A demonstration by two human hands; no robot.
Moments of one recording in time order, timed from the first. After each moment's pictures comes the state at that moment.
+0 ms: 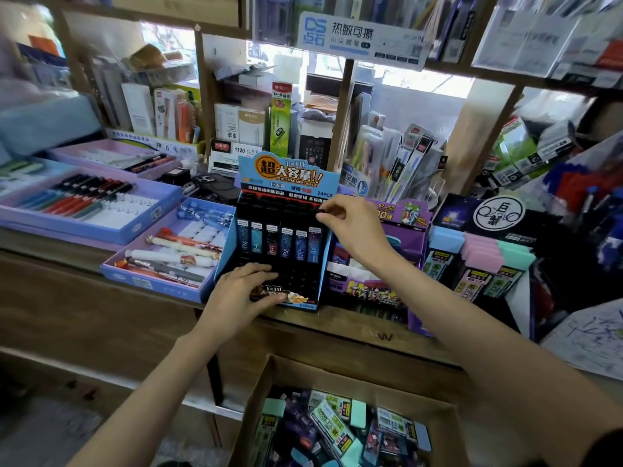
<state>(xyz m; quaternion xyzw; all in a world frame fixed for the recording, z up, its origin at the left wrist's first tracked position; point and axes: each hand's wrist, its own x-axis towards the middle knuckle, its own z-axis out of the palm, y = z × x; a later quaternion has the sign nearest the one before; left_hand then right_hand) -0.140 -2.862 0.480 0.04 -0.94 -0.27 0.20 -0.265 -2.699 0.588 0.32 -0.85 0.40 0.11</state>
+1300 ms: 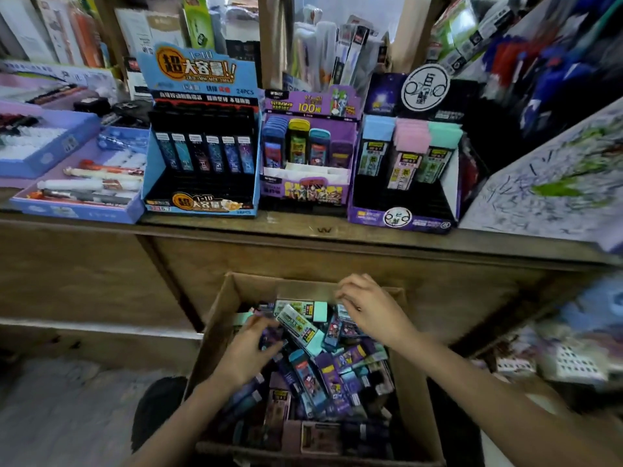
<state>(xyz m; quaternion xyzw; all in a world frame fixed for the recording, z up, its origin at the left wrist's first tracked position) -0.052 -2.728 0.330 0.06 -0.92 -0.38 -0.04 -0.153 -2.503 0.391 0.36 -0.91 0.20 -0.01</state>
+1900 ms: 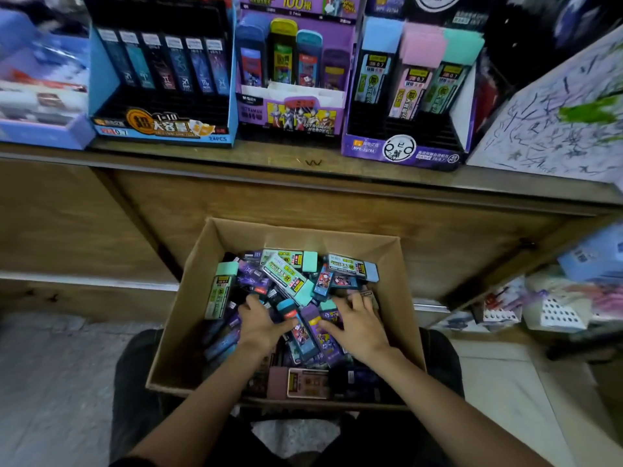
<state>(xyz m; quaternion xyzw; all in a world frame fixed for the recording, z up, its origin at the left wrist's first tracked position) -0.049 -2.666 0.254 0.31 -0.82 -0.48 -0.10 -0.096 -2.478 0.247 0.18 -0.96 0.12 -0.17</state>
